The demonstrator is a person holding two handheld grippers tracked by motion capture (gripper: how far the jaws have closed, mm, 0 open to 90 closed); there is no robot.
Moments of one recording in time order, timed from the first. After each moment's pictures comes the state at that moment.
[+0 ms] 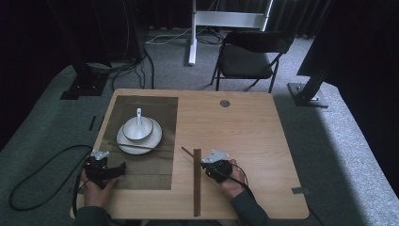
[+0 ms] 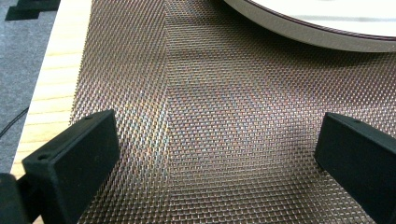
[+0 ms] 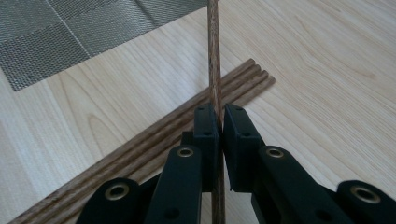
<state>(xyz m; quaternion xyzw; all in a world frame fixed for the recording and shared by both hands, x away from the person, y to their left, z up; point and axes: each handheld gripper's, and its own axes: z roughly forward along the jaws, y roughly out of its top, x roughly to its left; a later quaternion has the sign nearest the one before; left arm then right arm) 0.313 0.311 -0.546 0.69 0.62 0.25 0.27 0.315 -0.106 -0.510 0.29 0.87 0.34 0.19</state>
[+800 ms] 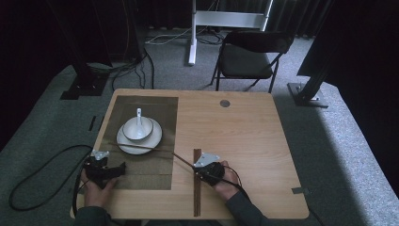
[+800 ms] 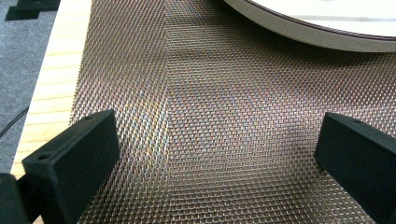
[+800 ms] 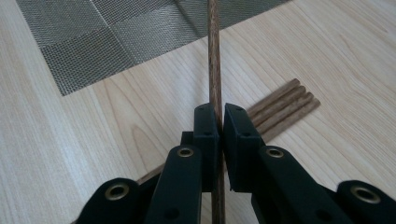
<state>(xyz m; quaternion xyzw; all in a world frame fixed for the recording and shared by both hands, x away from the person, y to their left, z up) 0.313 0.311 -0.546 0.69 0.62 0.25 0.27 0.308 -0.082 -0.509 0.25 0.89 0.34 0.17</state>
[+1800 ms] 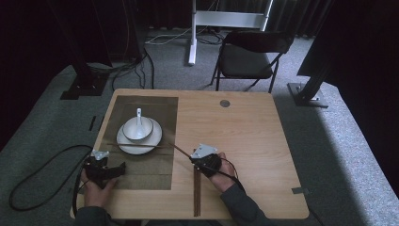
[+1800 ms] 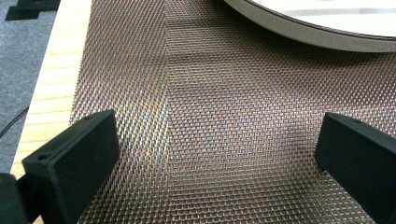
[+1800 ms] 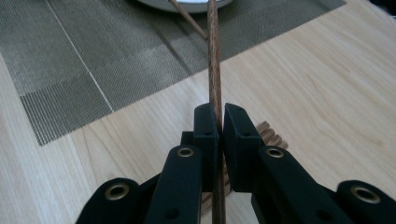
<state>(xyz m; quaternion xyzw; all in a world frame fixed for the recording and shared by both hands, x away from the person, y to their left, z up) 0.313 0.311 -0.546 0.69 0.62 0.25 0.27 0.326 -0.071 -0.488 0.25 0.87 0.36 0.20</state>
